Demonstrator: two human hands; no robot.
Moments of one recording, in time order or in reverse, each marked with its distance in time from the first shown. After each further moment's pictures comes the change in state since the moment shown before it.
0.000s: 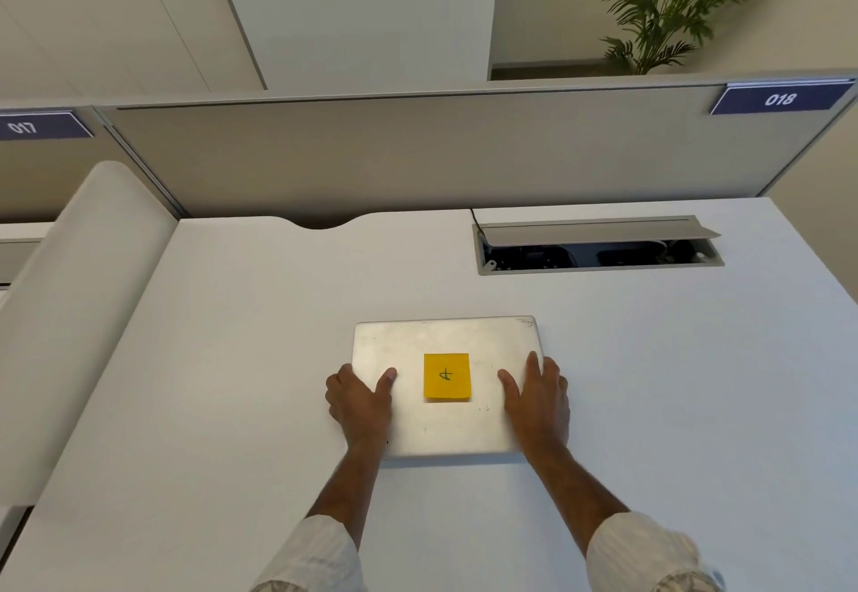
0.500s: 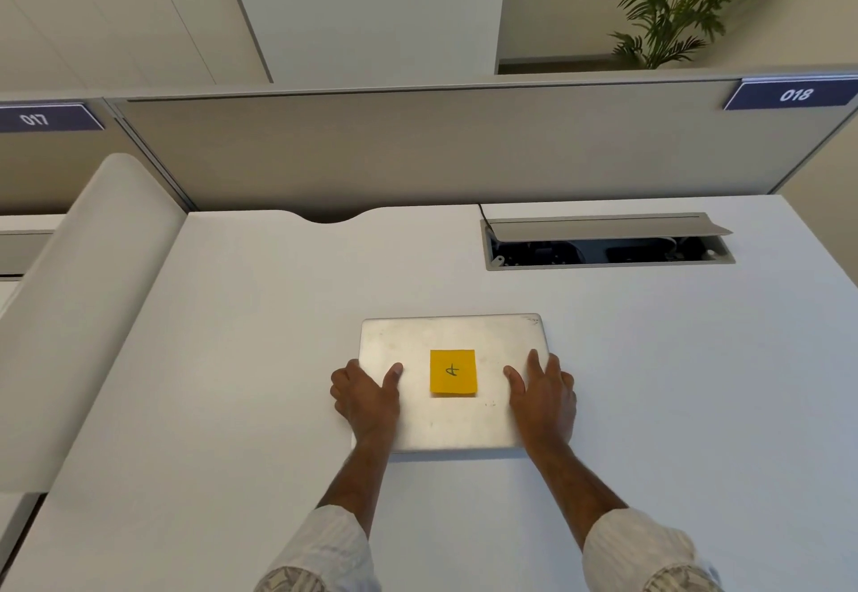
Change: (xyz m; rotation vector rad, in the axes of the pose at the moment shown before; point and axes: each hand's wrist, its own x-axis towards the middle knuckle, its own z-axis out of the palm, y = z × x) left_hand 0.001 -0.003 0.002 0.027 0.018 -0.021; right_hand -0.002 -0.001 0.010 -0.074 0.032 -0.010
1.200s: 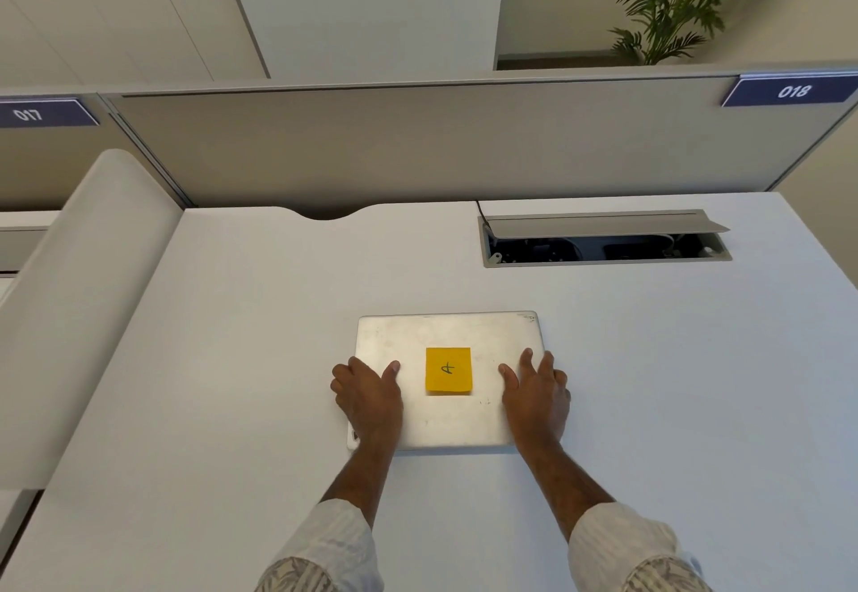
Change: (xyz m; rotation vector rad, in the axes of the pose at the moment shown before) left_hand -0.007 0.008 0.004 0.199 0.043 0.042; right_hand -0.001 -0.007 0.001 -0.103 -0.042 0.024
